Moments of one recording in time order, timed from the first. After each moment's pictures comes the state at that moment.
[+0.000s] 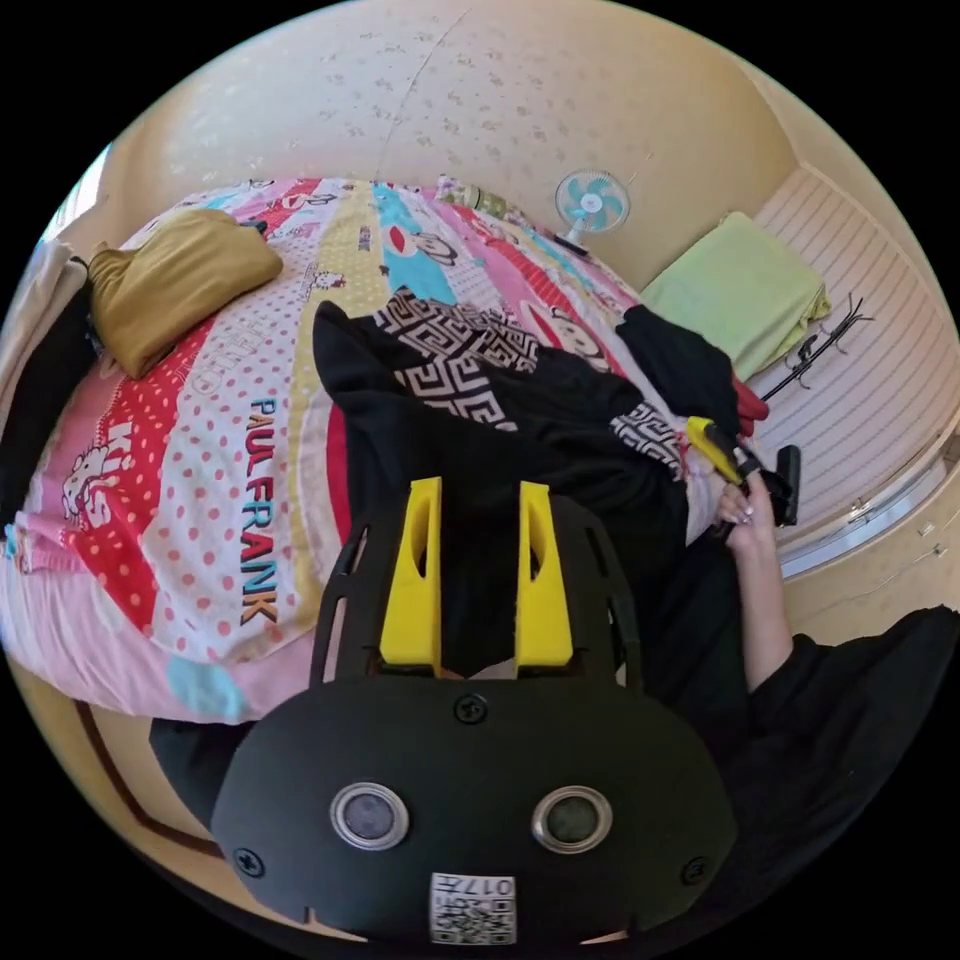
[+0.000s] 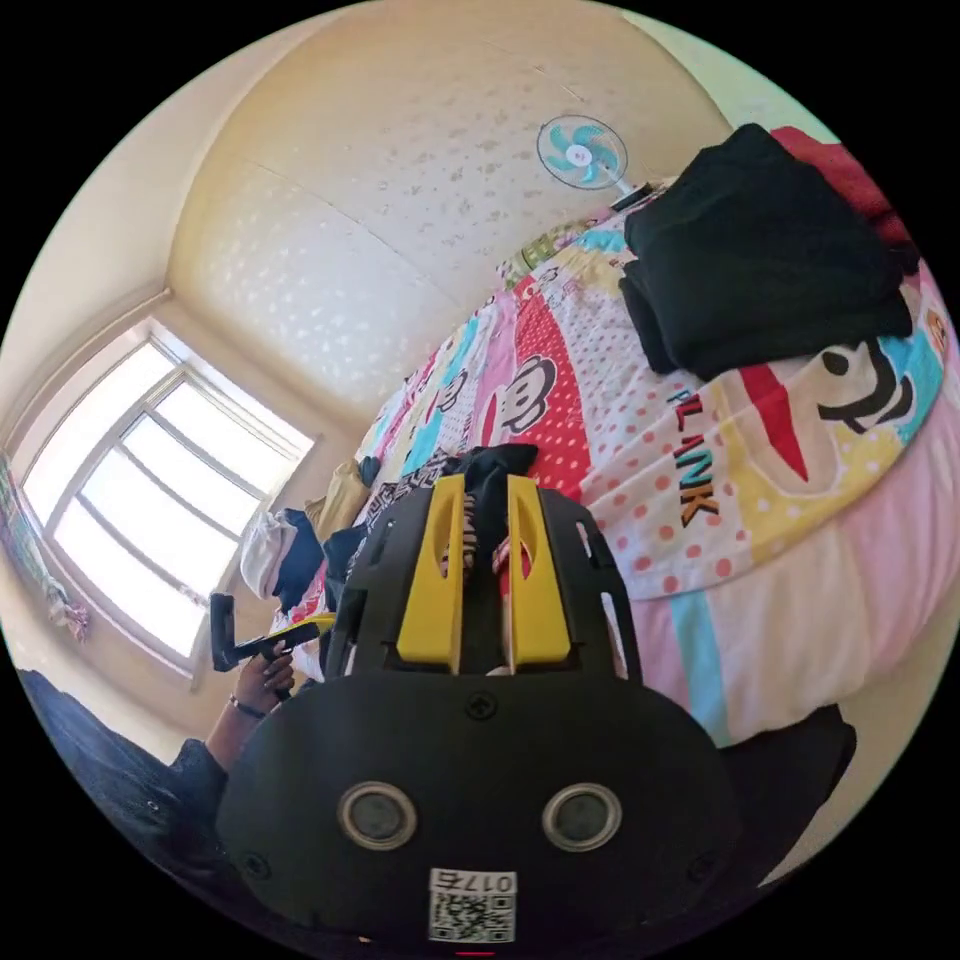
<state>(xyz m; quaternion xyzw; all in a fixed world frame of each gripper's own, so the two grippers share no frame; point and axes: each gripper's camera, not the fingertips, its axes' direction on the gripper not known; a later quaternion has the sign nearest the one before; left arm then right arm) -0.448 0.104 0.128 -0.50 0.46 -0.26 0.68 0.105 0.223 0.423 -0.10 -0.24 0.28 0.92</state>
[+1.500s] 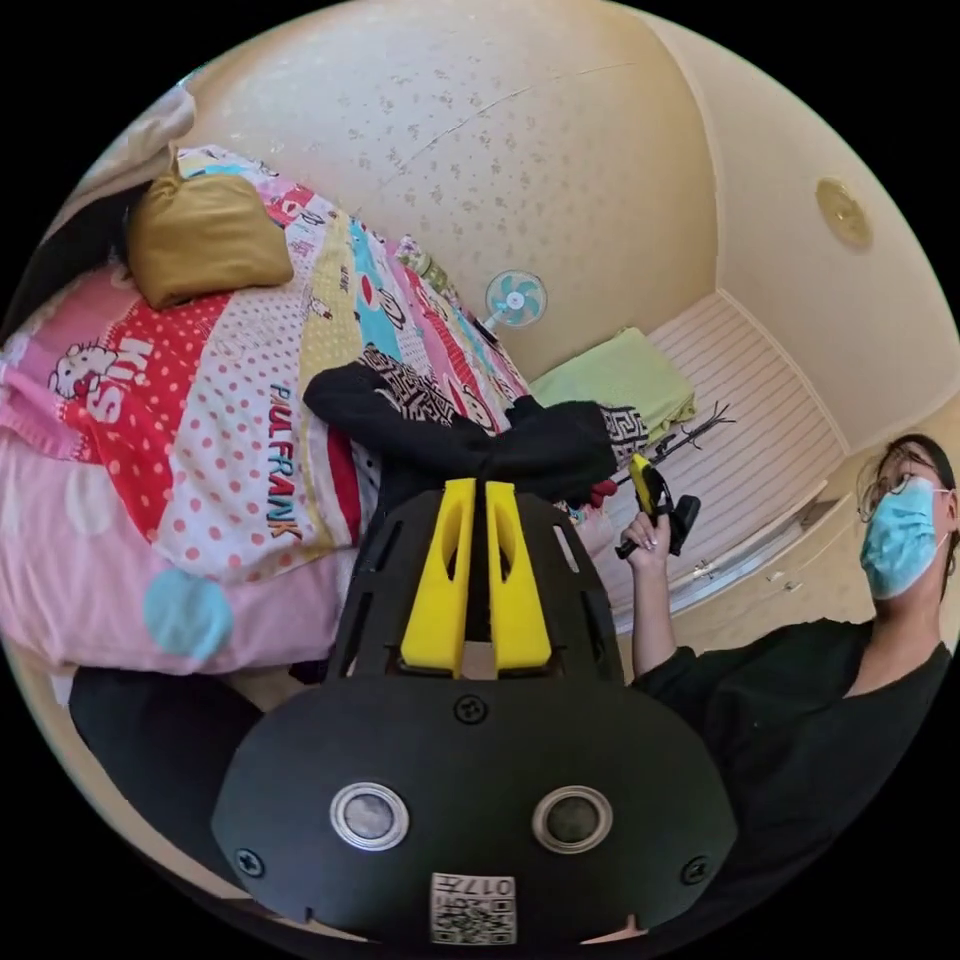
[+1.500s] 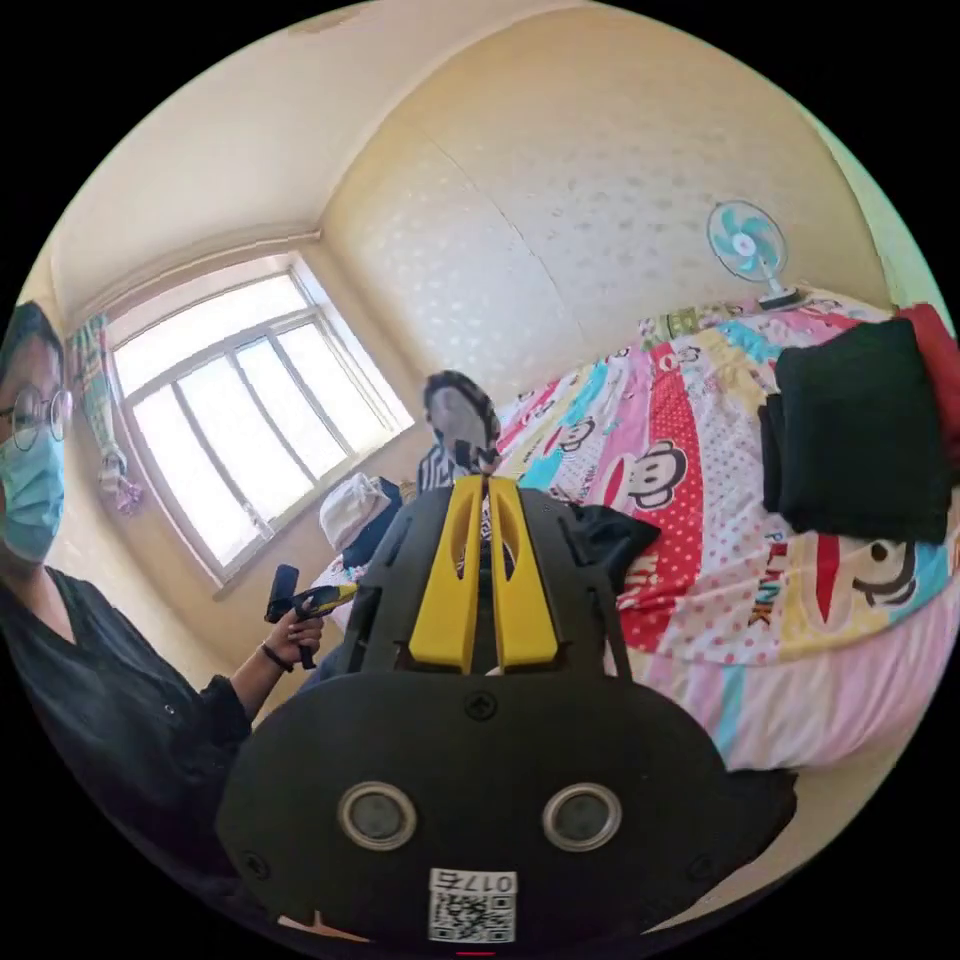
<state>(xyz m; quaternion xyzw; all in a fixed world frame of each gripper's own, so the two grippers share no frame) -0.746 0.190 0.139 -0.33 0.55 -0.51 0.57 0.114 0.185 0.320 -0.06 -0.31 0.22 0.92</state>
